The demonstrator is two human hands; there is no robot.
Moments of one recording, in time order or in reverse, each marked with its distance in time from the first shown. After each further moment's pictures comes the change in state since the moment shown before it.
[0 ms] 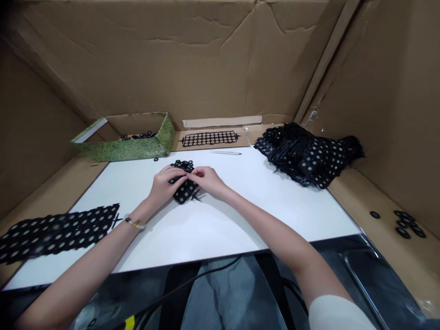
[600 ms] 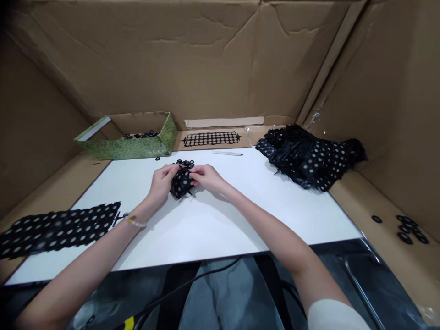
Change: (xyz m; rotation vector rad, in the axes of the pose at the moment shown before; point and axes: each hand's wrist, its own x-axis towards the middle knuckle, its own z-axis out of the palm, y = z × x) left_hand 0.005 -0.005 0.005 -0.176 0.111 -0.369; right_hand 0.010 -0.007 -0.003 0.141 -0.129 0.104
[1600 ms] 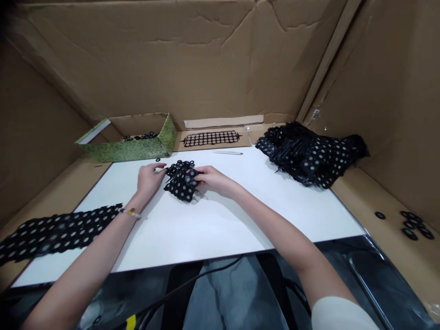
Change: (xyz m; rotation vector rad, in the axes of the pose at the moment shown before) left_hand 0.026 -0.061 -0.041 0.320 0.113 0.035; right_hand -0.010 -0.003 -0.010 0.210 -0.107 0.111
